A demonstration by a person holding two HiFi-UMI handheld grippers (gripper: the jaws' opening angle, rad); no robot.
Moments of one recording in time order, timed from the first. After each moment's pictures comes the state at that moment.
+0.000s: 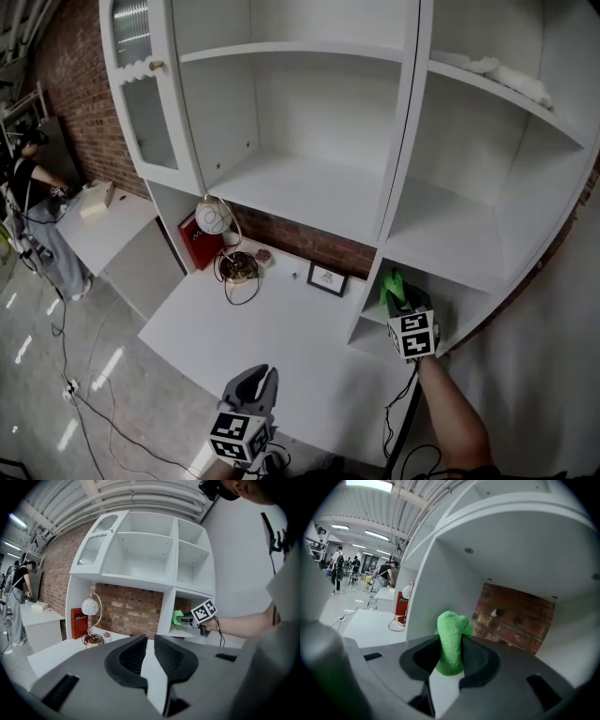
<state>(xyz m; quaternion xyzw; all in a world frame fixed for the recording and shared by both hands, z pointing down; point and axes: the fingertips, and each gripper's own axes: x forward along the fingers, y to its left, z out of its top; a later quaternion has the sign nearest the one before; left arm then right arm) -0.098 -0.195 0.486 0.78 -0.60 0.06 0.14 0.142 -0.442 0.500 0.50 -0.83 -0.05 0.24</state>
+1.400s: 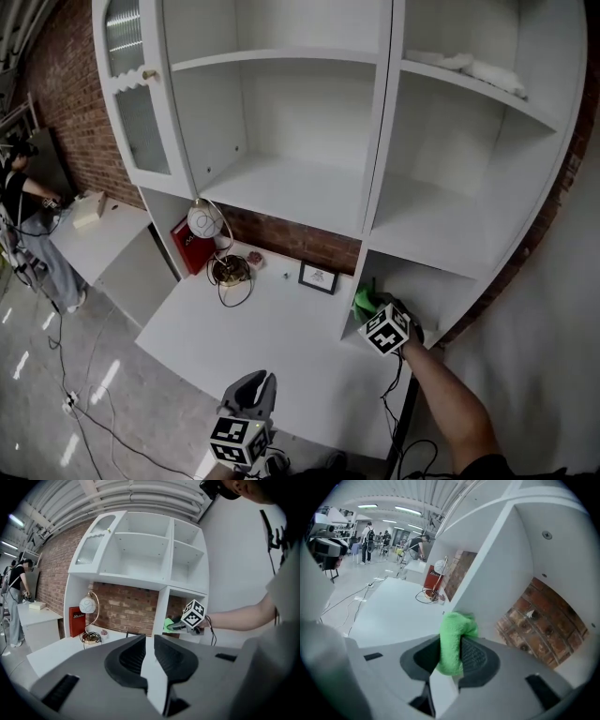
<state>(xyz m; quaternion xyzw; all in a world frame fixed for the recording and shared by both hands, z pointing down) -0.089 -0.171 0.492 0.79 -0.59 0.06 0.14 0.095 -0.402 0.563 0.35 -0.83 -0.09 0.43</state>
